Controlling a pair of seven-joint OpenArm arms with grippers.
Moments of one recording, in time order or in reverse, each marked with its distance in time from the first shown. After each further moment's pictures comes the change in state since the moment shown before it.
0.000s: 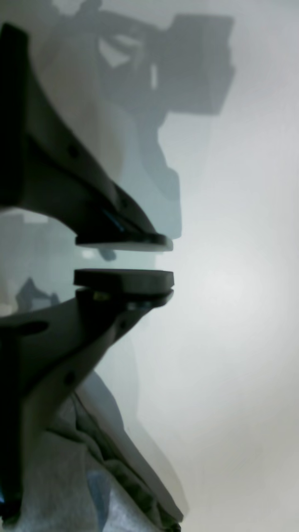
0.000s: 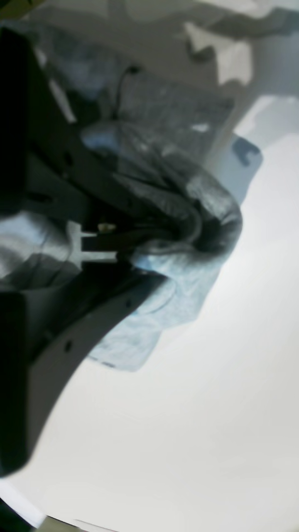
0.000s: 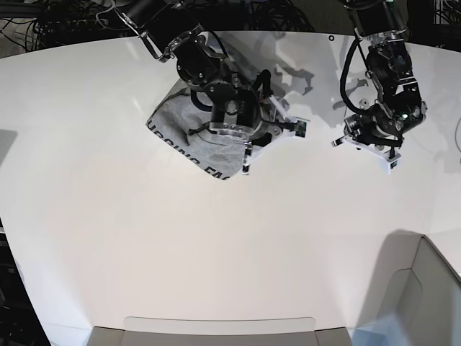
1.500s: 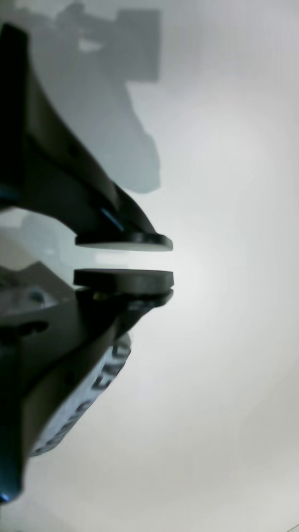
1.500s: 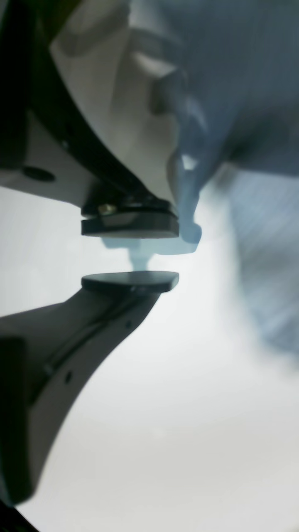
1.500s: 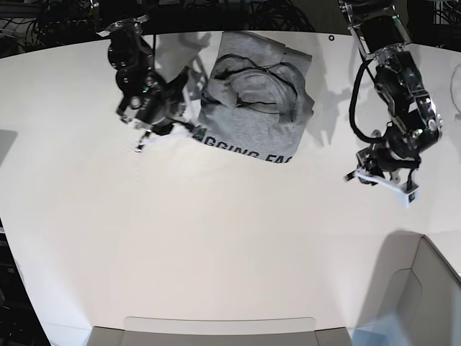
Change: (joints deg) left arm -7.6 -0.1 -1.7 7.2 0.1 0.0 0.2; right arm -11.4 12.0 27.0 8.8 7.6 0.0 -5.5
